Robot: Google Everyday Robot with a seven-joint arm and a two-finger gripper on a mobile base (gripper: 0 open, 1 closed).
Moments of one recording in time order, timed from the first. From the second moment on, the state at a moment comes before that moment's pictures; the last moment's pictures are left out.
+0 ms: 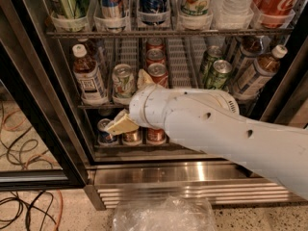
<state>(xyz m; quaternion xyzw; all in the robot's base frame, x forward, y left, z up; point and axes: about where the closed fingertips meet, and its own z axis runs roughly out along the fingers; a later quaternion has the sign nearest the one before) 0.541 0.067 0.853 -0.50 0.69 0.04 0.52</state>
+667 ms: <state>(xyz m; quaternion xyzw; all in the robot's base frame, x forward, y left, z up) 0.551 0.082 0.855 -0.51 0.68 0.05 0.53</state>
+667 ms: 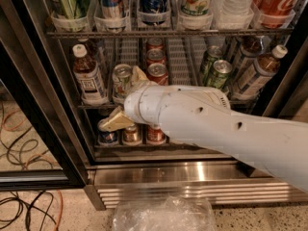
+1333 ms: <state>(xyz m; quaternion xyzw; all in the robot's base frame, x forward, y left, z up) 0.576 0.075 0.848 -0.51 0.68 0.04 0.53</state>
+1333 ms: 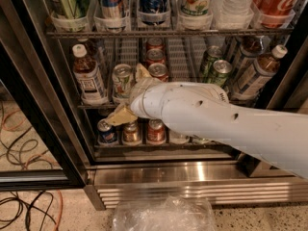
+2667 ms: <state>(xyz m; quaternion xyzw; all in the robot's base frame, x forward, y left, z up) 0.610 0.077 0.850 -0.49 0.67 0.04 0.56</state>
